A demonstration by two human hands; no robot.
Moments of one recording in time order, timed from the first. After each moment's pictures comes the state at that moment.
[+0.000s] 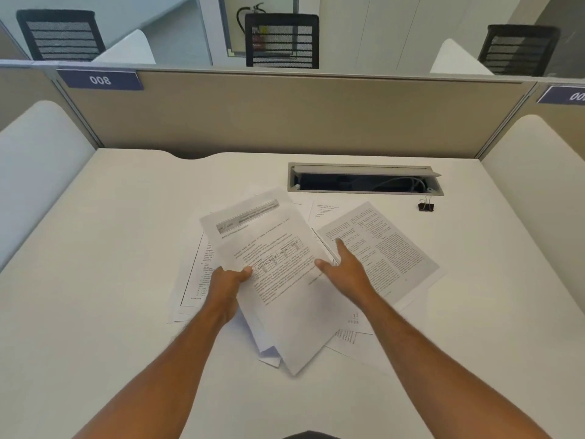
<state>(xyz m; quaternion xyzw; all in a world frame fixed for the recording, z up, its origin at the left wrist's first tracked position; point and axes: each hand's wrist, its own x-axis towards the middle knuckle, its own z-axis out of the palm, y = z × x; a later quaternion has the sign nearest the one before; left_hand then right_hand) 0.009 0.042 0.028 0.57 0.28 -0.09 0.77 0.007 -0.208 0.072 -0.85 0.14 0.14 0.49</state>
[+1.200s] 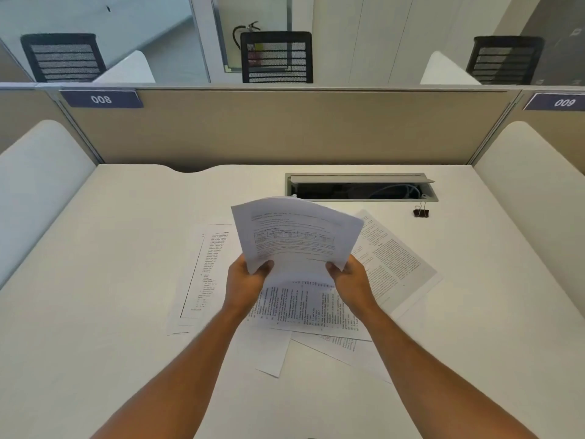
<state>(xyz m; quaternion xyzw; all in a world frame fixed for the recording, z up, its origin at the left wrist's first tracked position) 0.007 0.001 0.070 0.74 0.08 0.01 0.66 -0.001 -0.213 0.061 -0.76 0.10 0.01 0.65</state>
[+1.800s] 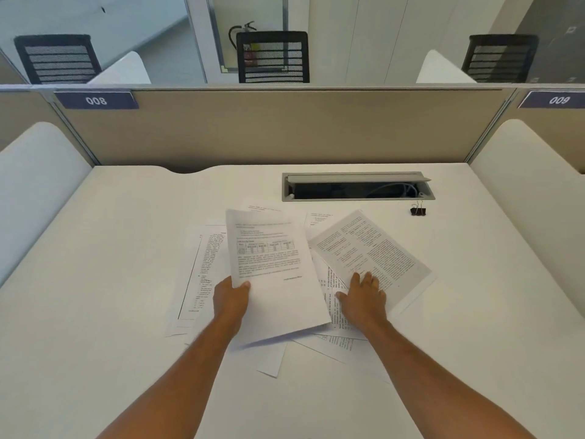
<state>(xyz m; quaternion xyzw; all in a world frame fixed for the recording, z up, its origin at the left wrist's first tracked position) 0.005 0.022 0.027 0.75 0.30 -0.05 0.59 -0.008 -0.247 -0.006 -0.97 0.16 0.16 0.12</state>
